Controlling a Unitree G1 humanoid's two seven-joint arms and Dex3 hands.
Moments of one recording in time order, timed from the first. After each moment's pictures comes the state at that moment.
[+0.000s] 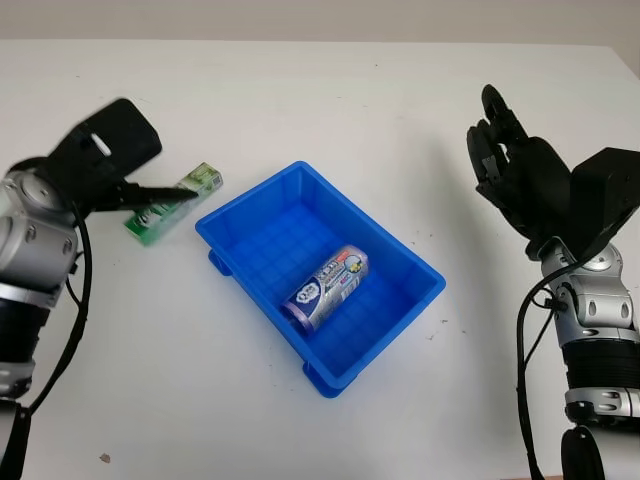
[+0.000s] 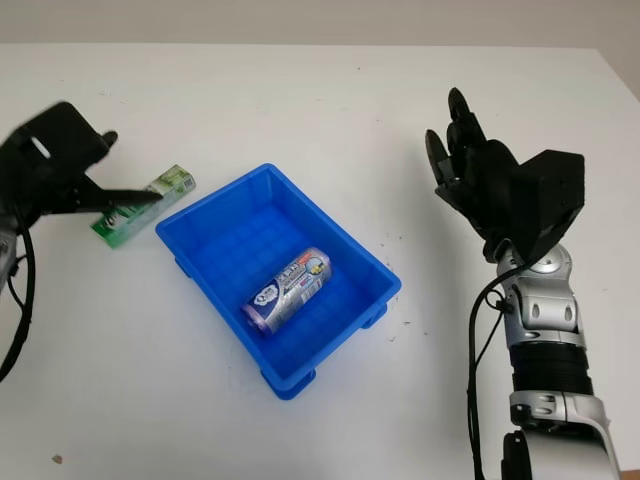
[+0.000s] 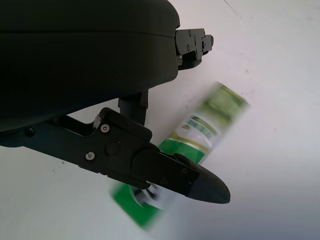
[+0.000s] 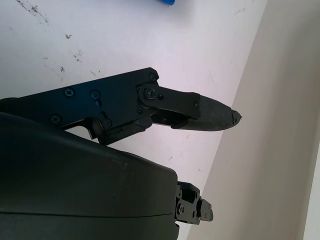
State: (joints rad) left arm -0.66 0.76 -0.20 0.11 0.37 0.74 -0.51; right arm -0.55 -0.44 -0.18 0.37 0.16 0.09 0.30
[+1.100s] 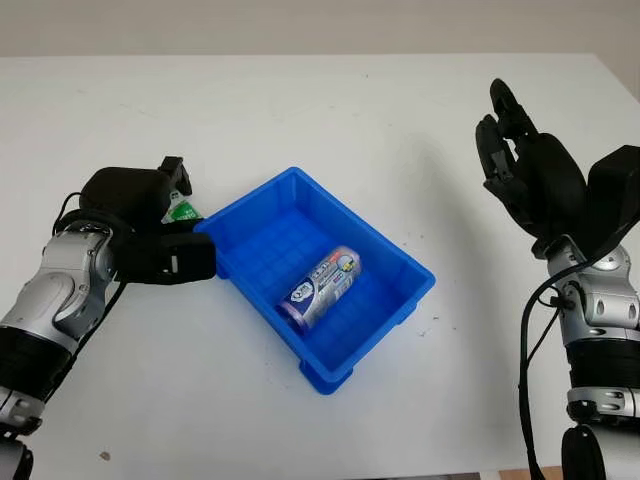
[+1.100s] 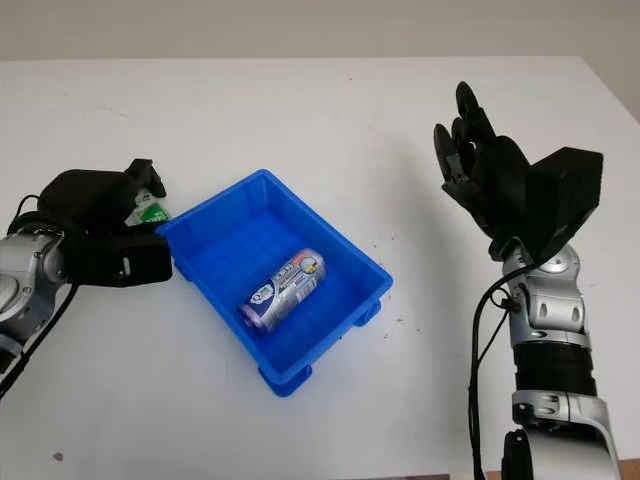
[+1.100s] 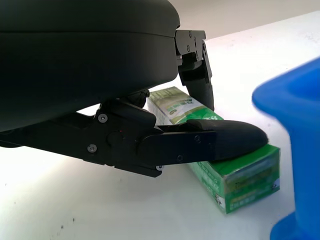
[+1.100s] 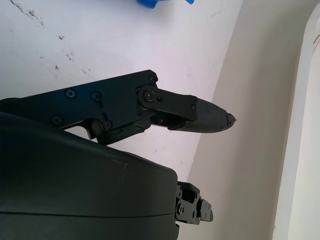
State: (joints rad) left arm -0.62 0.77 -0.35 0.35 0.83 0.20 -0.25; right arm -0.55 -0.44 -0.22 0.37 0.20 0.08 0.33
